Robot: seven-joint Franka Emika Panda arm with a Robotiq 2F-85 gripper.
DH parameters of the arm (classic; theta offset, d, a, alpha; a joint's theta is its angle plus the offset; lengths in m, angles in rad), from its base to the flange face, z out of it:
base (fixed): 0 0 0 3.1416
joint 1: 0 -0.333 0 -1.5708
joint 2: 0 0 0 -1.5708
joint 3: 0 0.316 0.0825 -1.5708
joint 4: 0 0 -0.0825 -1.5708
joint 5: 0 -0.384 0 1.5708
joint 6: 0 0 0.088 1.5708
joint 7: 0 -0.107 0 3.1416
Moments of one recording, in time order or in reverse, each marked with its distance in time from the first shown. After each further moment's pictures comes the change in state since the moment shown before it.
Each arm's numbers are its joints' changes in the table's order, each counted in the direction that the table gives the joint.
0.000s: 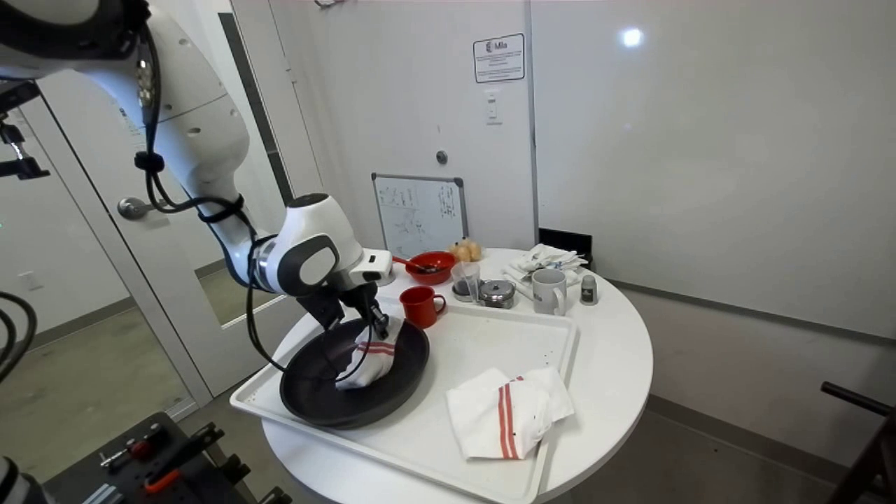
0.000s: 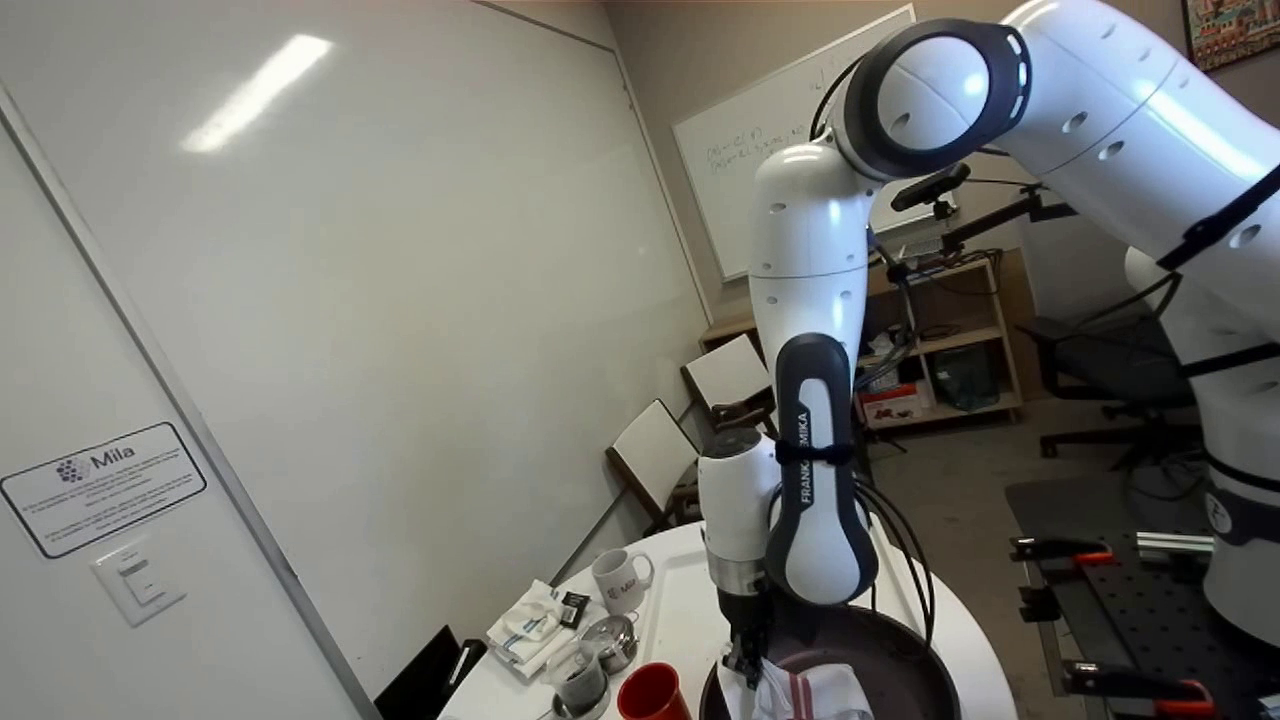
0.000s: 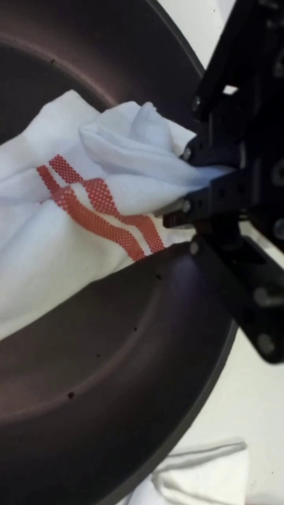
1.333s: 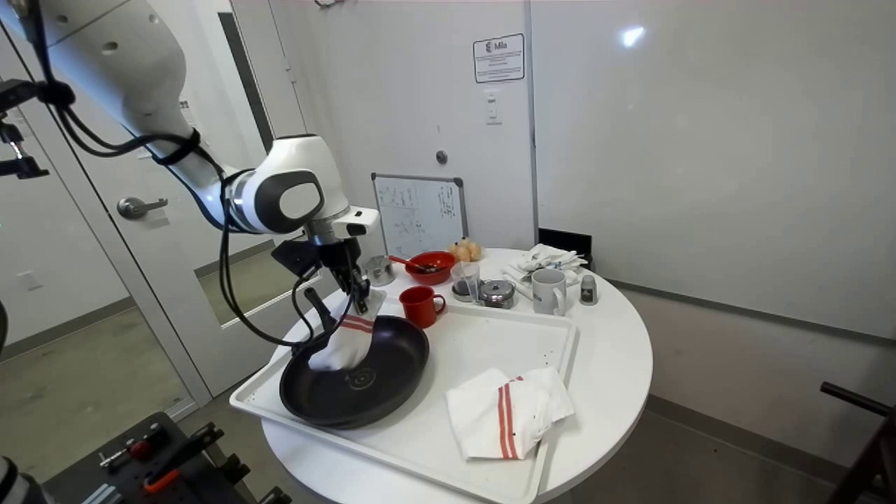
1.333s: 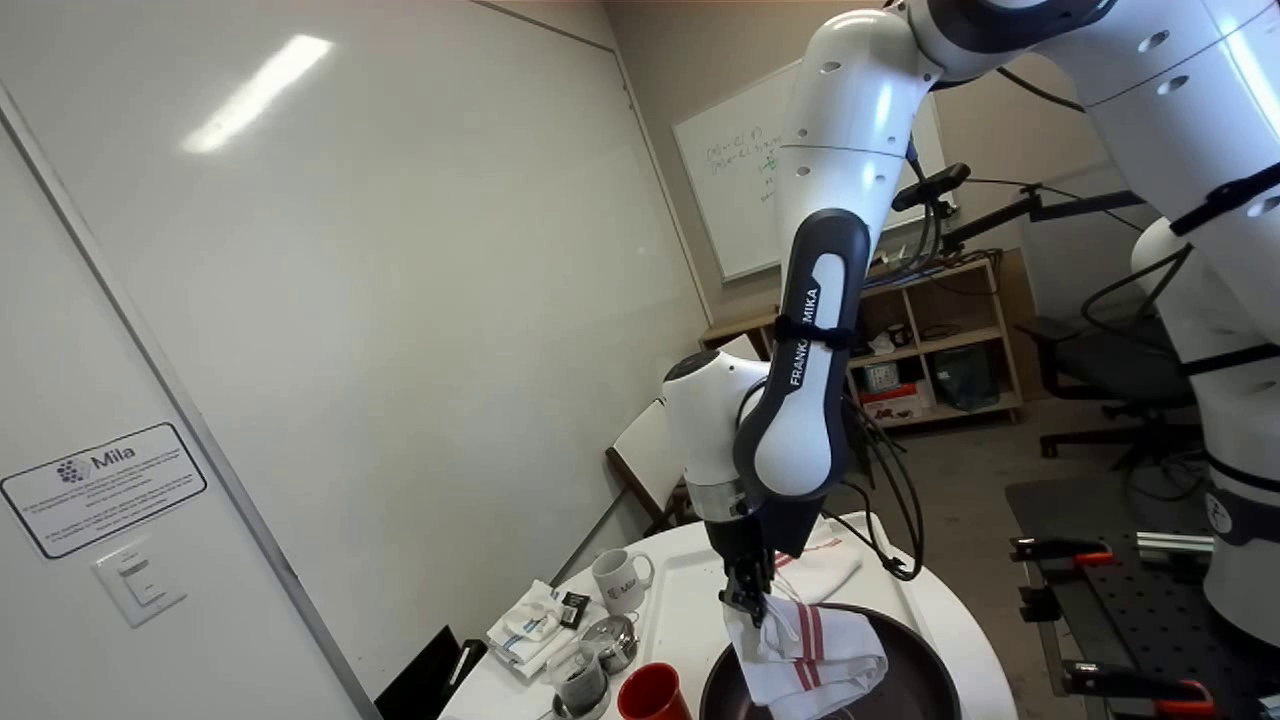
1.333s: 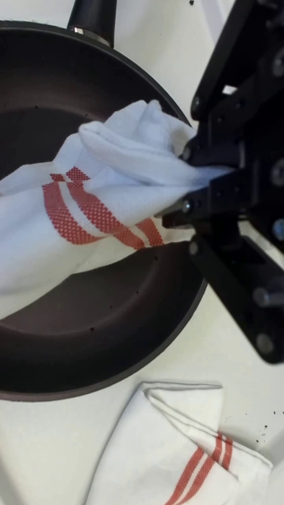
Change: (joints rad) arm 0.068 0.309 0.052 0.066 0.074 0.396 -0.026
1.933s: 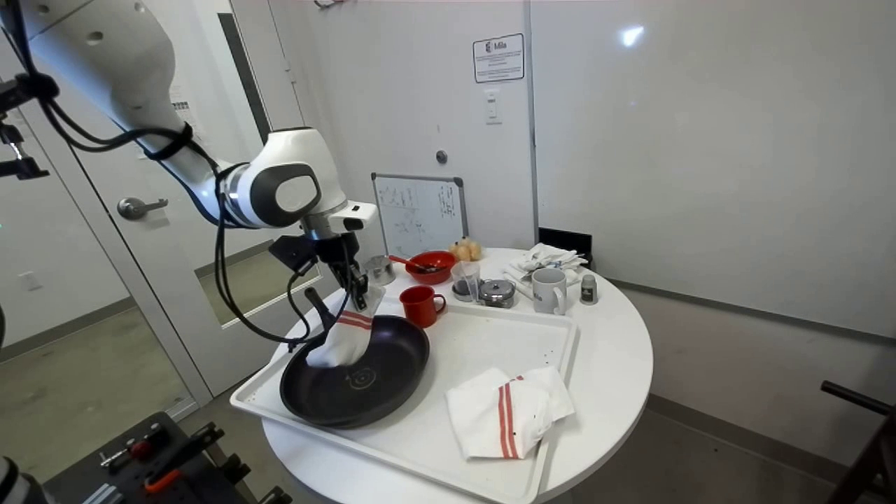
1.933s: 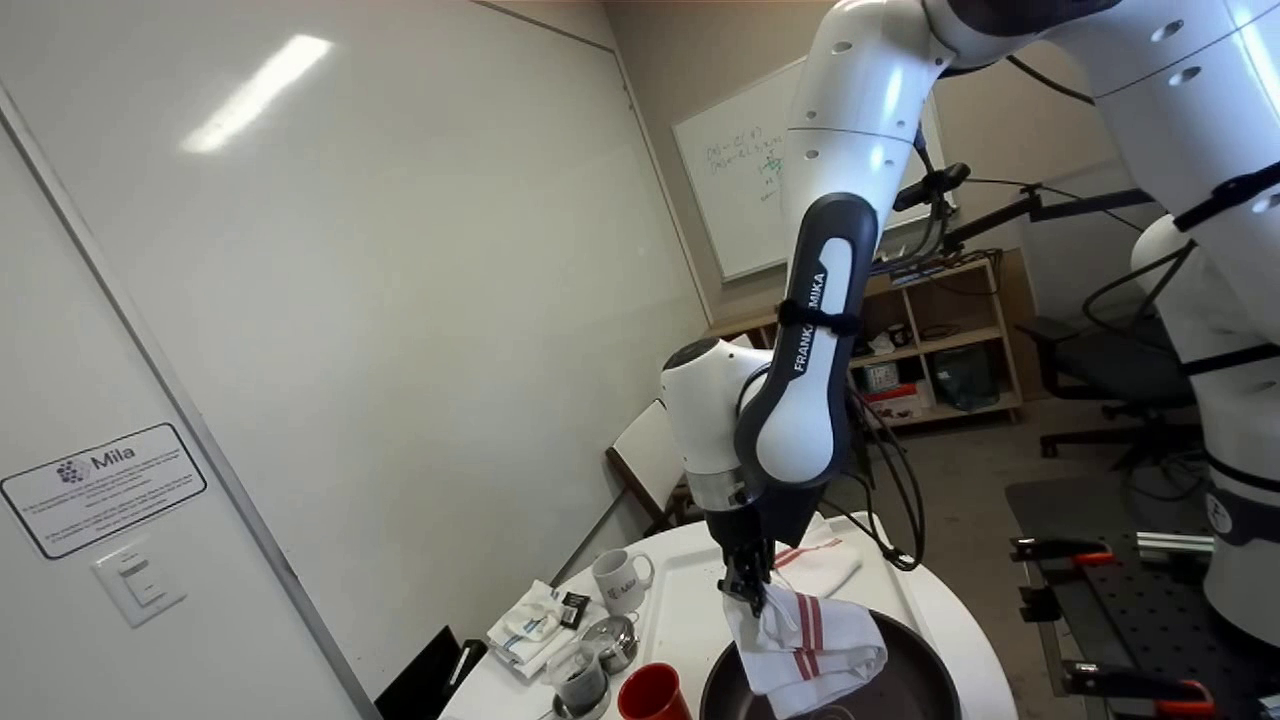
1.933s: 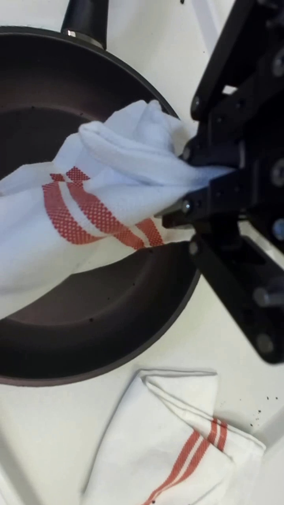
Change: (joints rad) arm -0.001 0.037 -0.005 0.014 0.017 0.022 -0.030
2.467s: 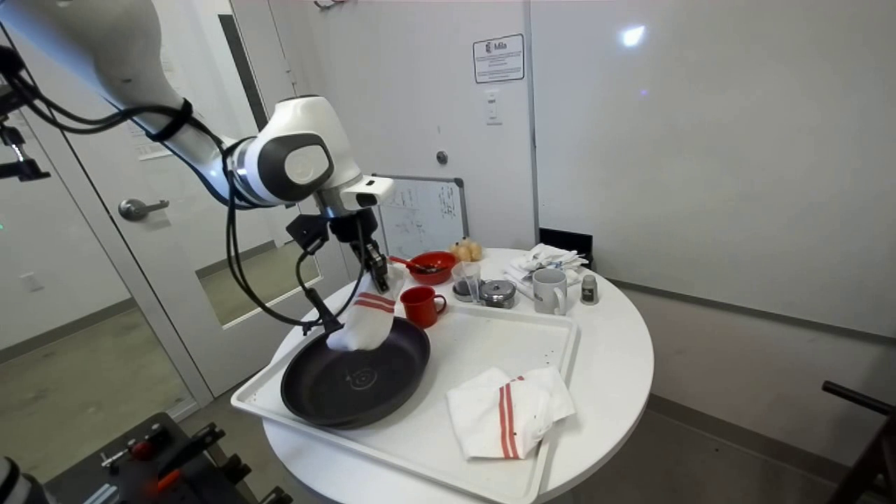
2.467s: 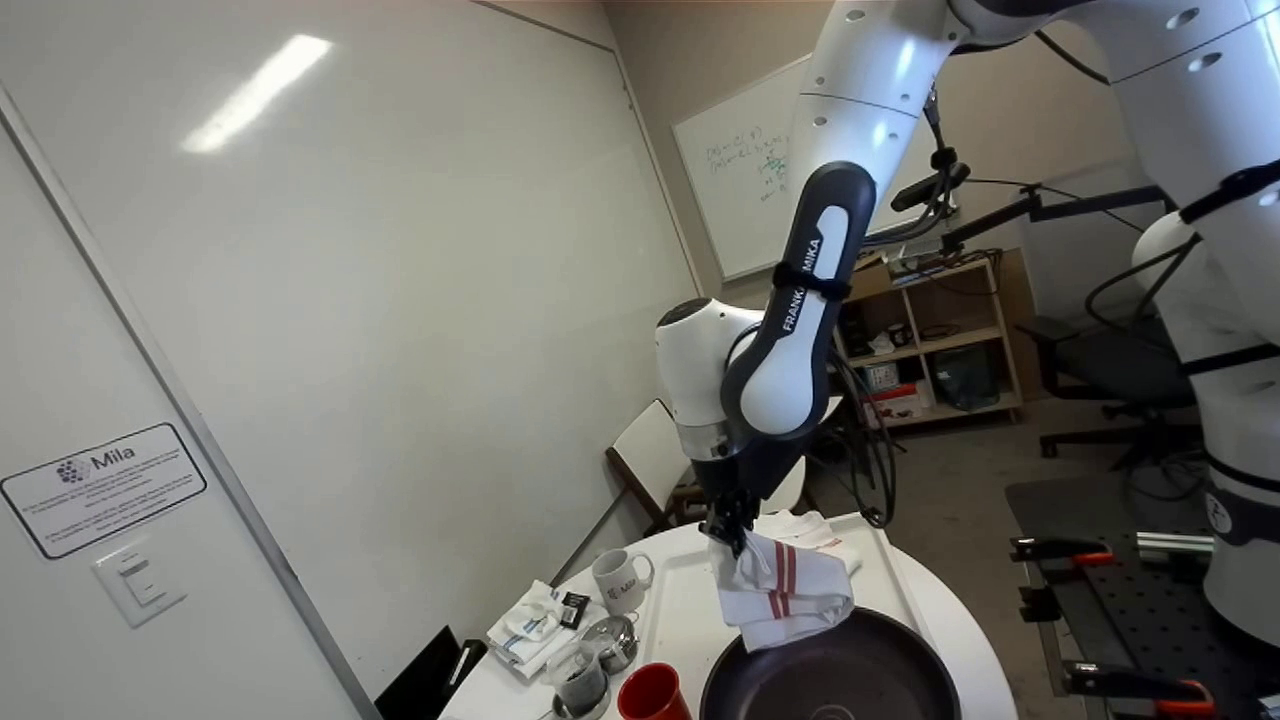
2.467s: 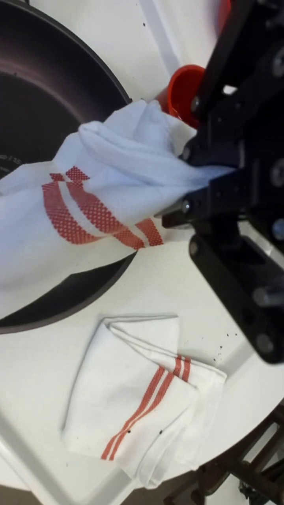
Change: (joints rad) arm 0.011 0.078 -0.081 -0.023 0.078 0.054 -0.102
